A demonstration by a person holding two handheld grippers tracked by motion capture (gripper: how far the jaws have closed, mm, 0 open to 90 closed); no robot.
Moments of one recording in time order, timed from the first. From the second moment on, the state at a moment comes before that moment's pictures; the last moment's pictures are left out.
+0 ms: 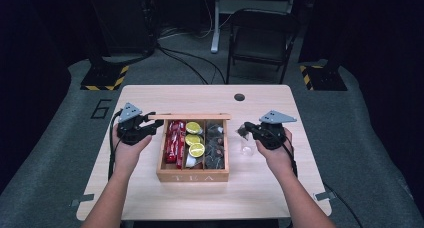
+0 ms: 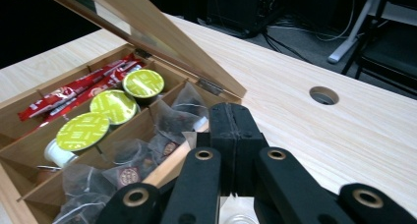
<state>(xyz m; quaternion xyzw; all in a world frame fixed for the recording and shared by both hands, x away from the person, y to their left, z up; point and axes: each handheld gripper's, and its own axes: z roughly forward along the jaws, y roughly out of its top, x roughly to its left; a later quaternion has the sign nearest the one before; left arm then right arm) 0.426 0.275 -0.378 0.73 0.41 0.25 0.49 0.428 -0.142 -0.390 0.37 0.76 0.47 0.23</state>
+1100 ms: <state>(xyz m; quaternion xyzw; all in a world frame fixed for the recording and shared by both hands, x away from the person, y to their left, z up) 0.426 0.275 -0.378 0.73 0.41 0.25 0.49 0.438 -0.161 -0.414 0.41 0.76 0.44 0.23</state>
